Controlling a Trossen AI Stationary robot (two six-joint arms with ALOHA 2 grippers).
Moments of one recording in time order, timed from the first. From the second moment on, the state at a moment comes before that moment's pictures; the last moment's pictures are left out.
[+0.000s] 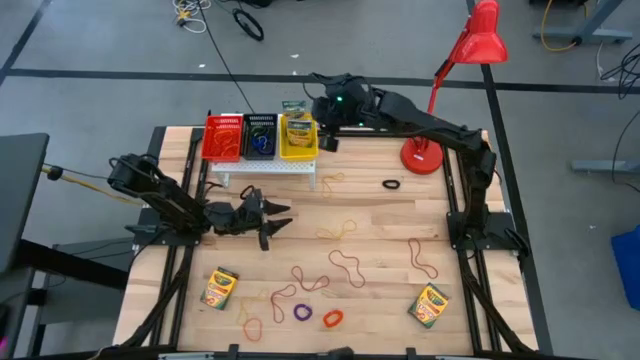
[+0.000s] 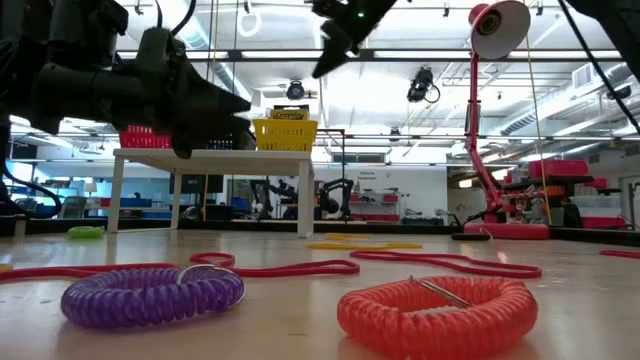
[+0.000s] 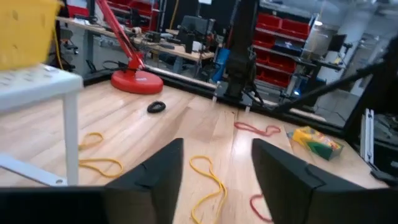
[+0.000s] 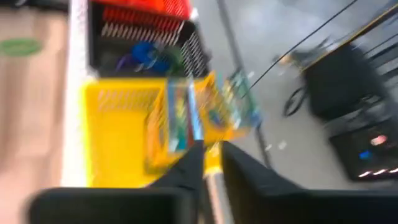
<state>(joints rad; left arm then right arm) -0.21 1.53 0.15 1.39 -0.45 -0.23 -0.37 1.93 2.07 -0.80 0.16 -0.44</state>
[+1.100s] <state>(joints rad) 0.36 1.50 1.28 -0.51 -0.24 0.08 0.16 1.30 0.52 0.57 0.65 -0.01</state>
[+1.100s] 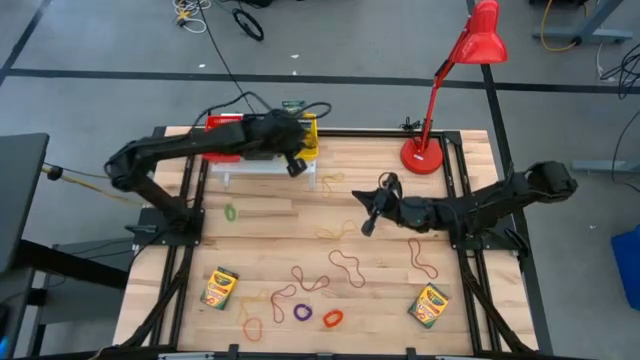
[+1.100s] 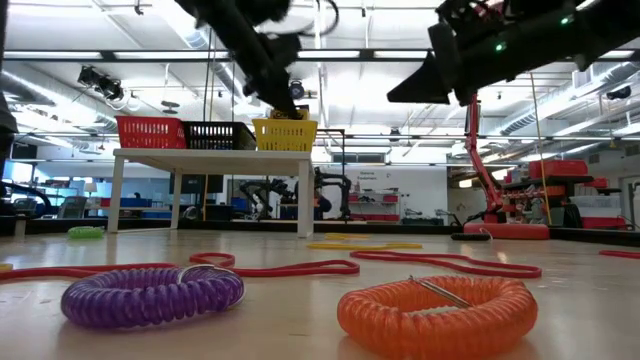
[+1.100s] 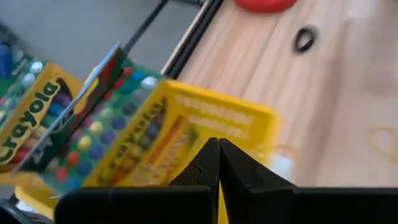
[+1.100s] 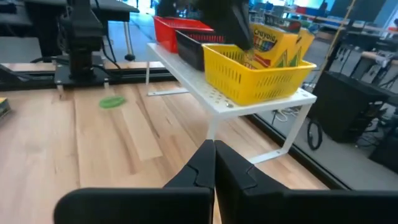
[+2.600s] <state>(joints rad) 0.41 1.66 1.39 -0.64 -0.45 0.09 0.23 1.31 0.52 0.58 0.69 -0.04</state>
